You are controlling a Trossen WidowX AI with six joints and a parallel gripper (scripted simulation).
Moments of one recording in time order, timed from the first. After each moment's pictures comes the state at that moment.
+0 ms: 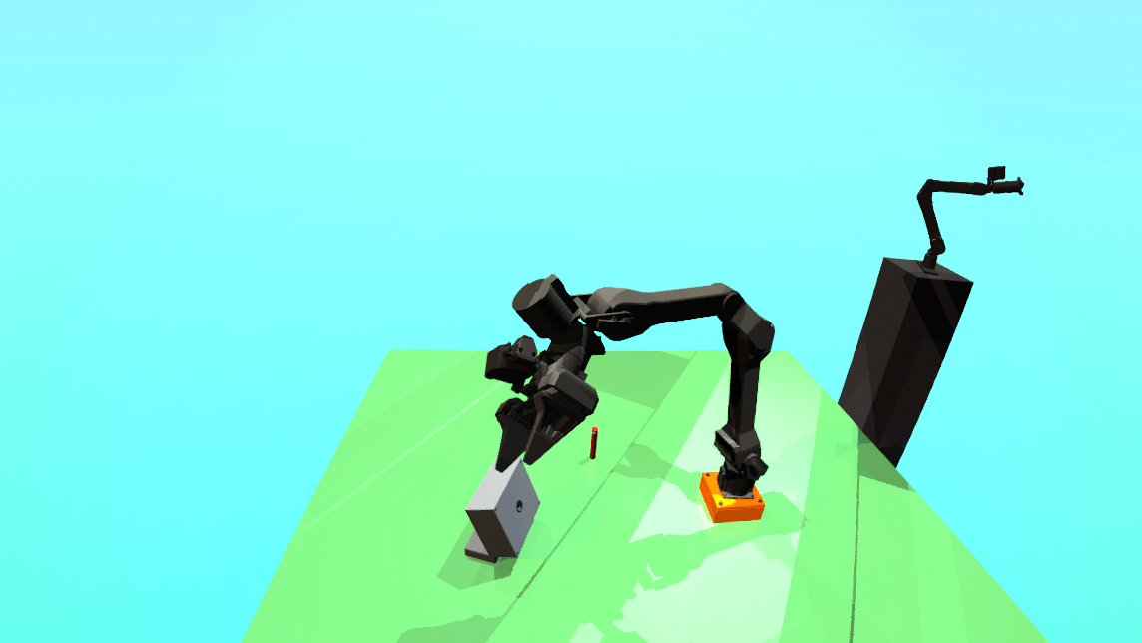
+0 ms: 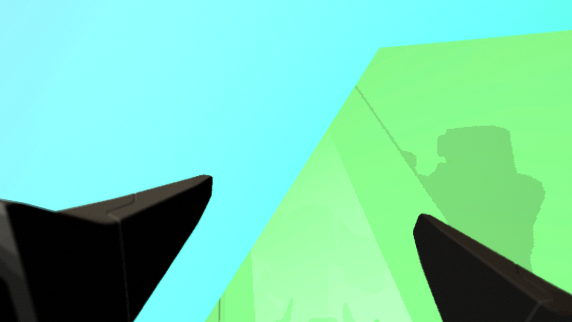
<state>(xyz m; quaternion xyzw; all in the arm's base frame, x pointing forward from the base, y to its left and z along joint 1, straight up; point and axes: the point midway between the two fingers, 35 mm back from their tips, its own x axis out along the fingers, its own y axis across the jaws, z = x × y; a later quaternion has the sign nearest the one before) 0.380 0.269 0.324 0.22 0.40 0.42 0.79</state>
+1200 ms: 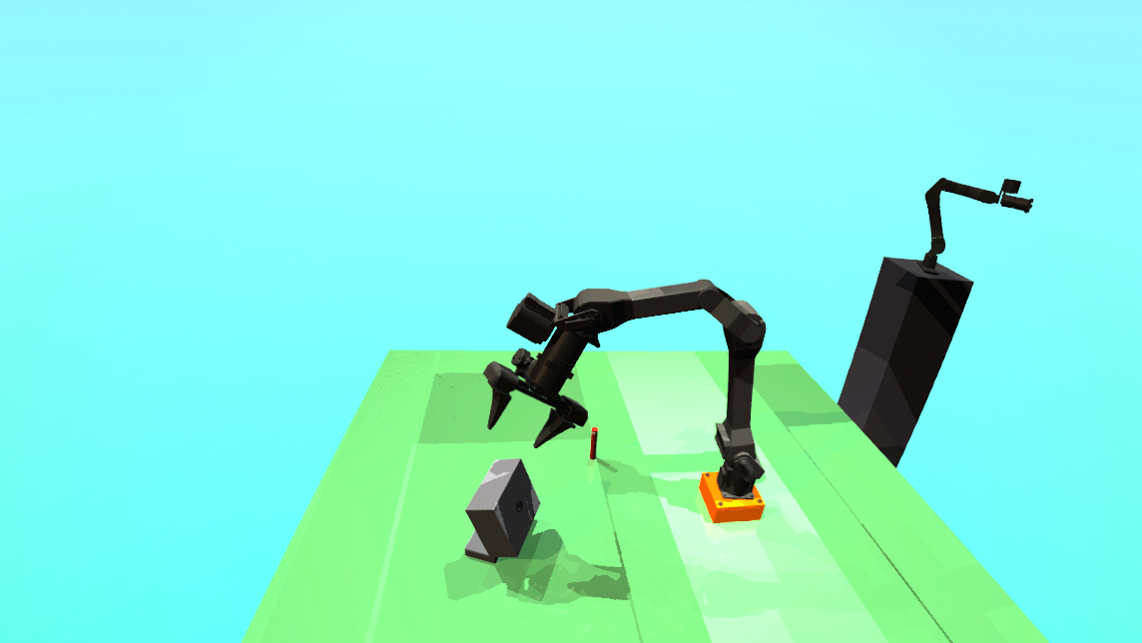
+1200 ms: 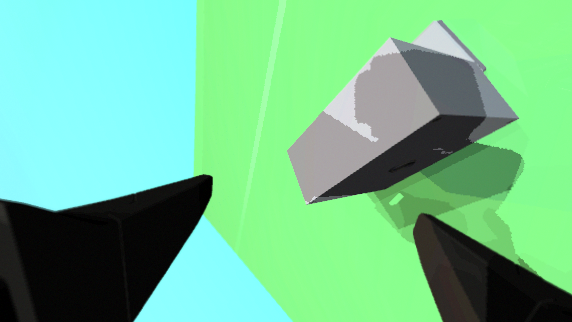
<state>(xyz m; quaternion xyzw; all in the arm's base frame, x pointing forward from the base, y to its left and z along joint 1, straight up) 0.415 0.076 0.208 0.59 0.49 -0.15 0.63</state>
